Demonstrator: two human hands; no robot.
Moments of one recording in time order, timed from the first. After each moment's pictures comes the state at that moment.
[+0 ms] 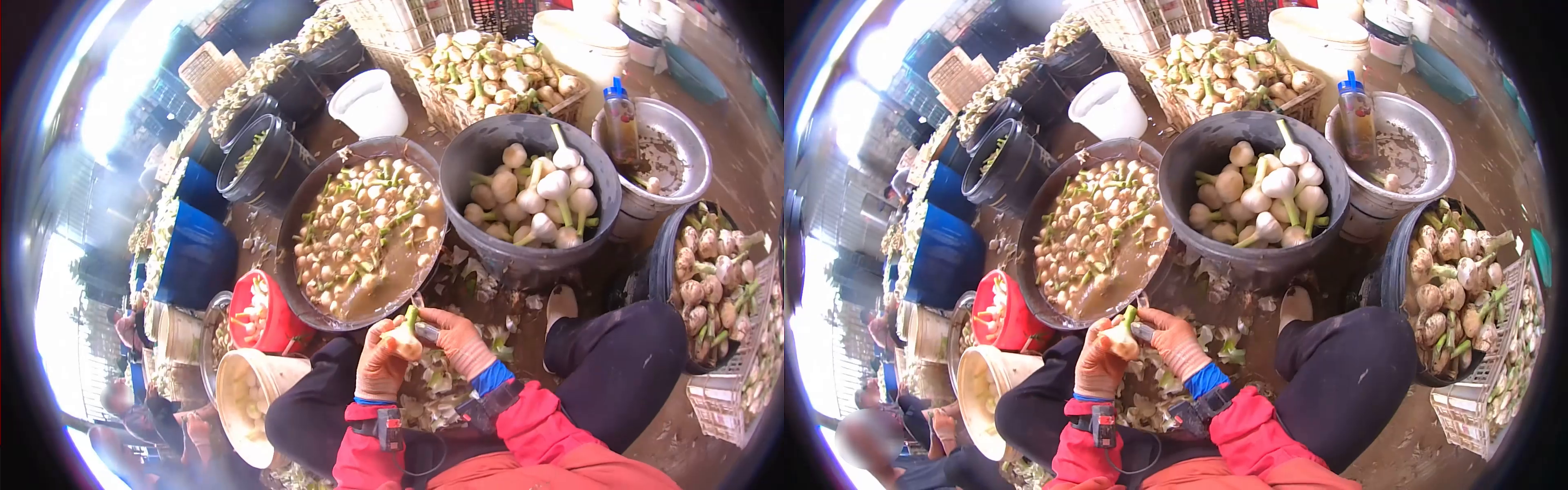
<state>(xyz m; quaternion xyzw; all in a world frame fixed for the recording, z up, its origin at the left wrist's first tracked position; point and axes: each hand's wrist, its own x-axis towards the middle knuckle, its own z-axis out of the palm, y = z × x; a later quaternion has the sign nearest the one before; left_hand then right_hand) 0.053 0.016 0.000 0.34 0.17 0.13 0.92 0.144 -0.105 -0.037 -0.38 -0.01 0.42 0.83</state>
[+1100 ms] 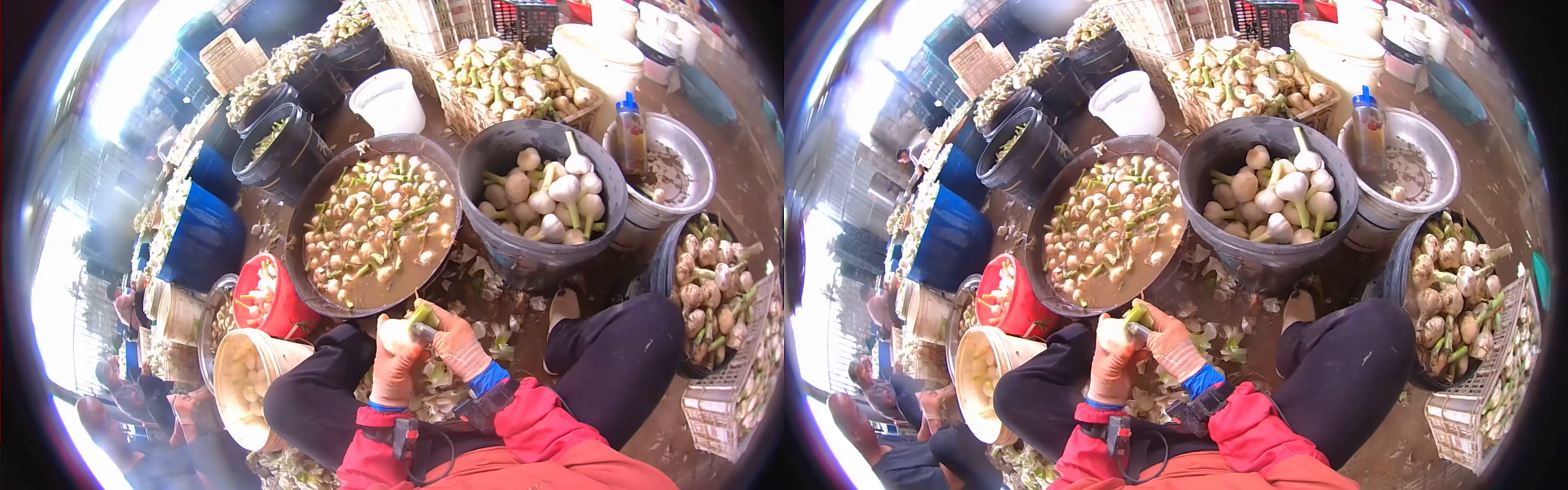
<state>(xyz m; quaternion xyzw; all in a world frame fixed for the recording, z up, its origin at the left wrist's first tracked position) 0.029 -0.015 0.010 0.47 0.23 0.17 0.83 0.122 -0.104 -0.020 -0.46 -0.12 0.38 0.80</state>
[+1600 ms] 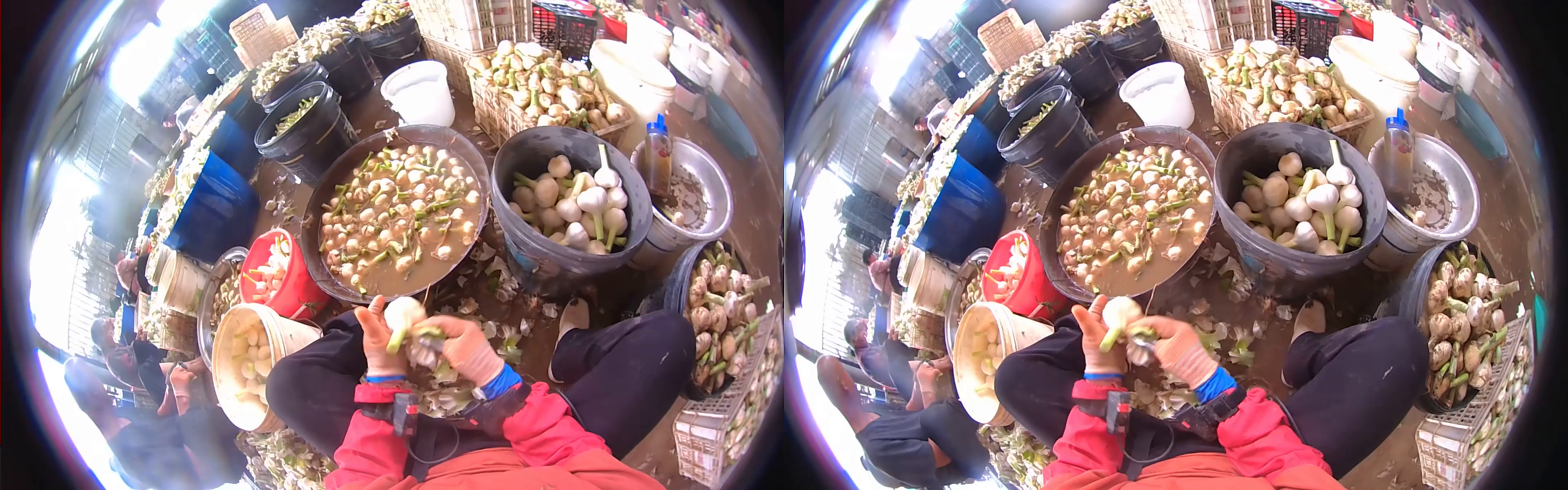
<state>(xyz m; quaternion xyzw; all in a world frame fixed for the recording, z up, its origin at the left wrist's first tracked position) 0.037 0.027 -0.006 0.37 0.27 0.28 0.84 0.115 -0.106 0.001 -0.49 -0.30 0.39 0.72</state>
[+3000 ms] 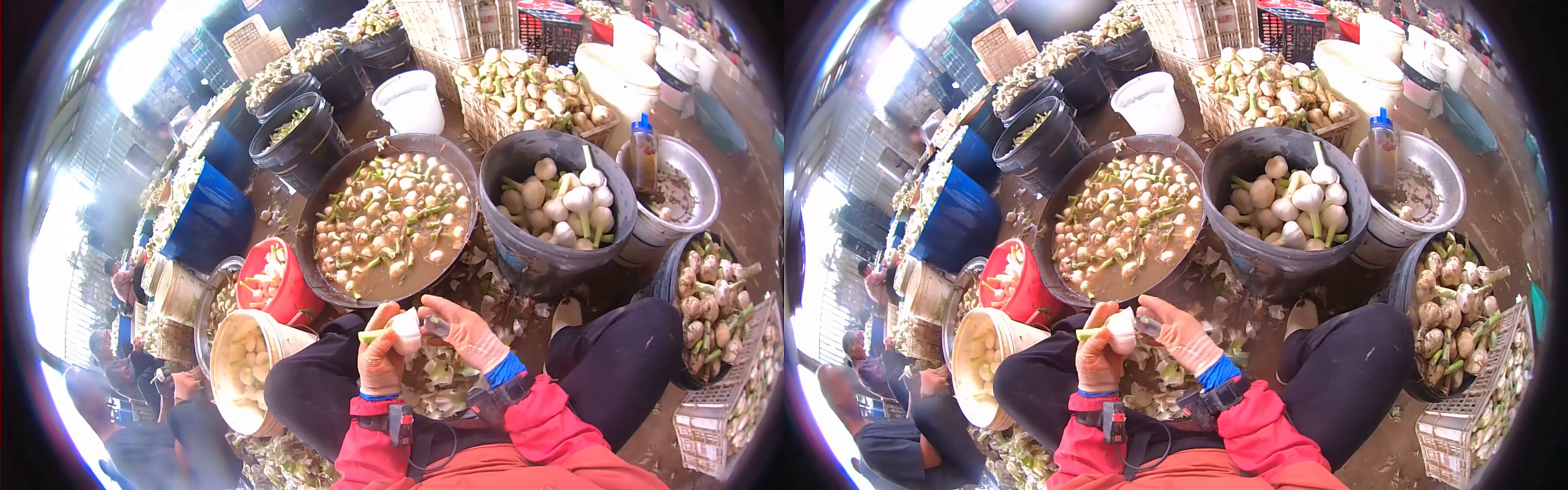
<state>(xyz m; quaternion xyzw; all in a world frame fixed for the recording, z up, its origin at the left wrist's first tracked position) 0.020 0.007 0.020 0.40 0.15 0.29 0.86 0.132 -0.113 -0.010 -0.37 -0.15 0.48 0.78</state>
